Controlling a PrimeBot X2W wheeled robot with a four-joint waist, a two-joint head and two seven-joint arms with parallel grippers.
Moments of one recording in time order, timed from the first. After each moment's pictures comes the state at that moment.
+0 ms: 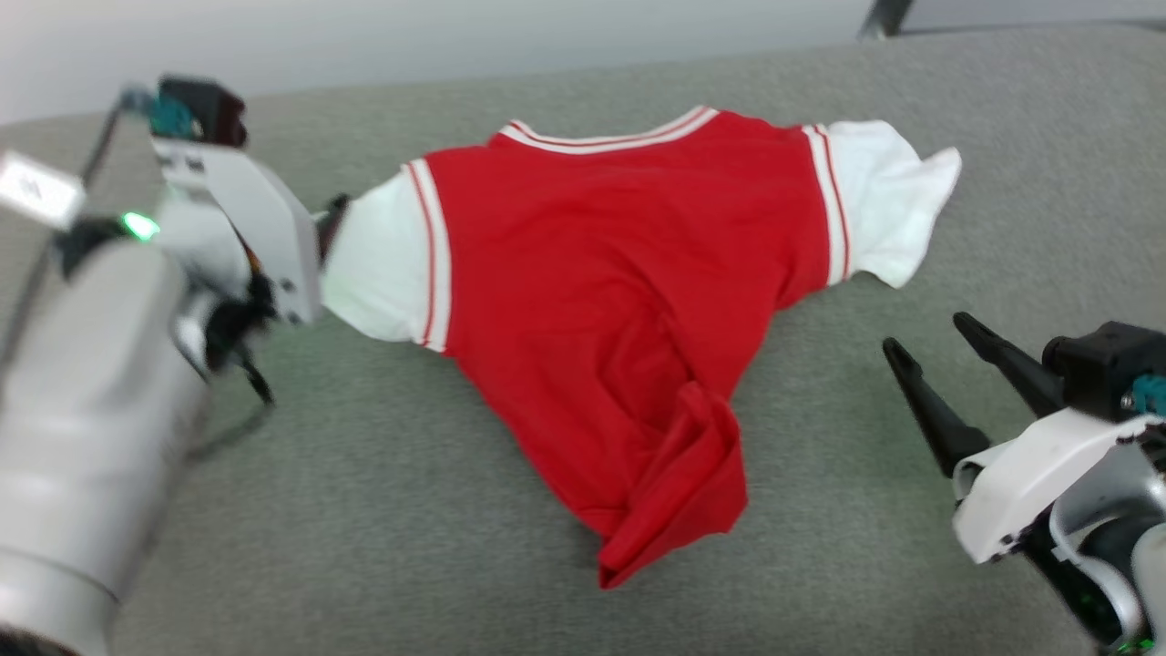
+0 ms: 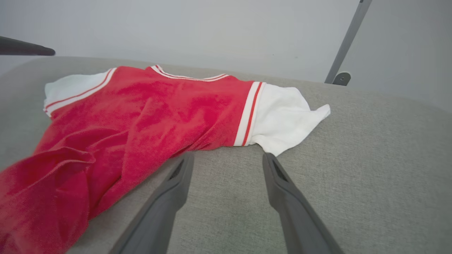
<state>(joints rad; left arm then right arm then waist) -1.05 0.50 -0.73 0.82 -0.88 -0.06 0.32 -0.25 -0.33 0.17 -0.12 0.39 0.13 0.33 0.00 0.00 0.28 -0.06</state>
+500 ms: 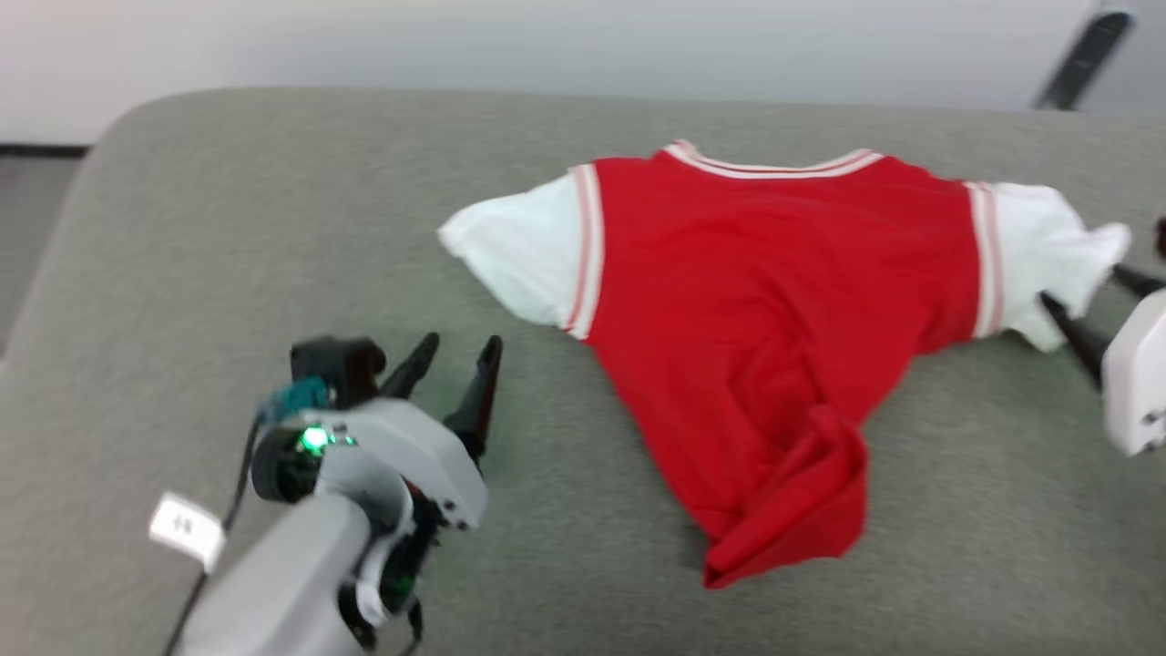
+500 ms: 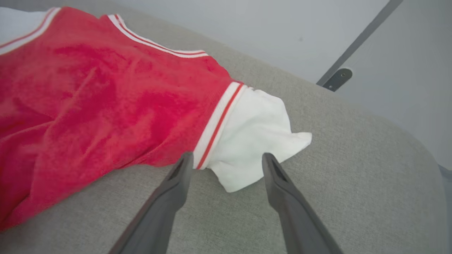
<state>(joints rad) -0.54 0.41 -0.68 0.31 -0.91 0.18 -0.09 -0.53 -0.63 0.28 0.19 0.51 0.13 0.54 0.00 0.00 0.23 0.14</state>
